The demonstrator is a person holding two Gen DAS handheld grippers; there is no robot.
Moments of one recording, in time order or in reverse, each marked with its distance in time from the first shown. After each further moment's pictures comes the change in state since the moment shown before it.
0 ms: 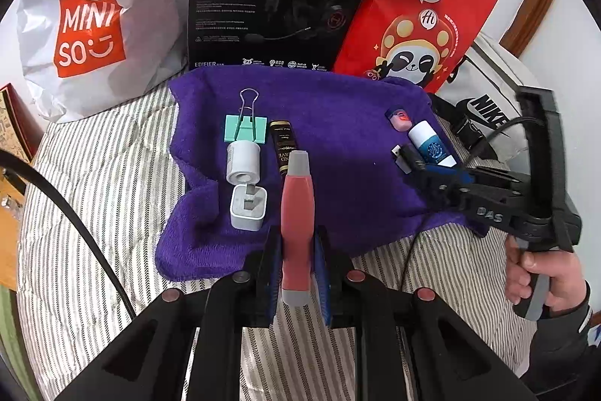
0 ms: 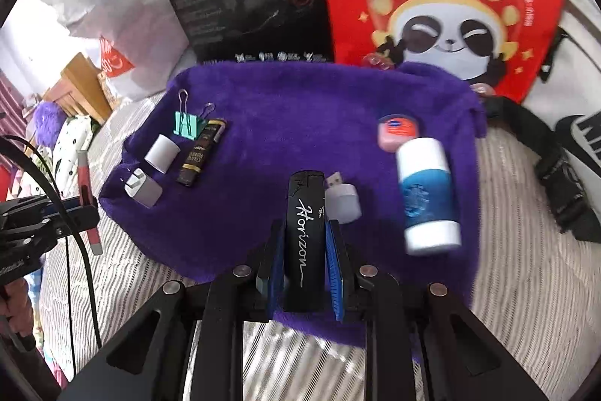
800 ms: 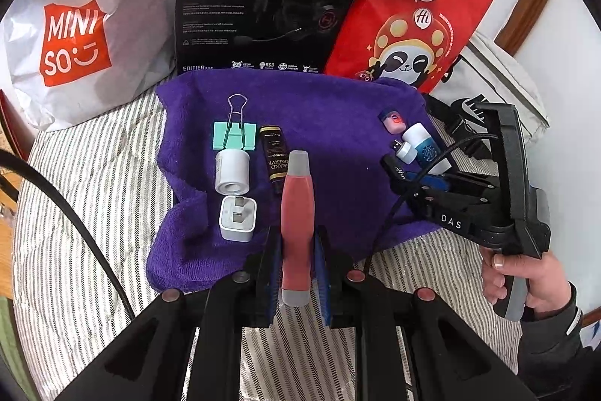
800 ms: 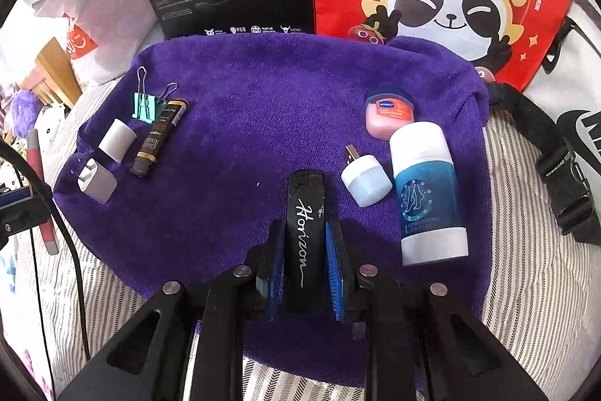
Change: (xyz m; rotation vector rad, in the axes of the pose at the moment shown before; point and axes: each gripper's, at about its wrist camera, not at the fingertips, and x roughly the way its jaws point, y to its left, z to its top) left arm 0.003 -0.006 0.007 0.018 0.000 -0.019; right arm 0.025 -0.005 0.000 -0.006 0.029 -0.091
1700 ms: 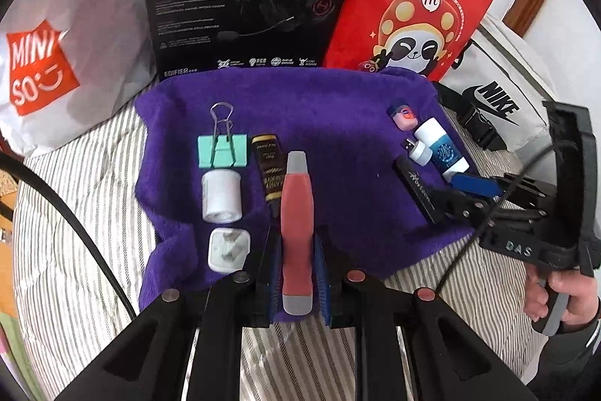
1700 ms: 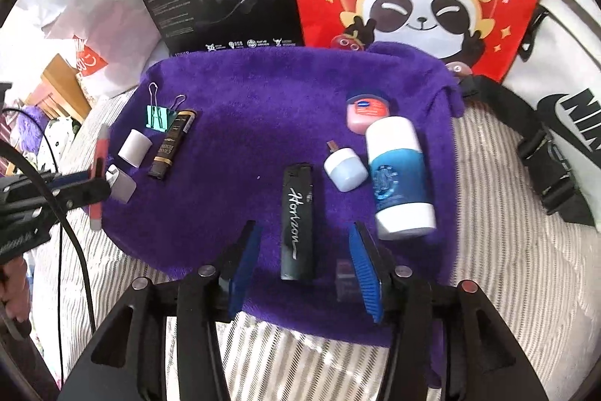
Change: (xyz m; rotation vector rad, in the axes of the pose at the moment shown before) left arm 0.033 -0.007 0.027 0.055 0.054 0.031; right arm -0.034 -0.014 -0.009 0.049 -0.003 0.022
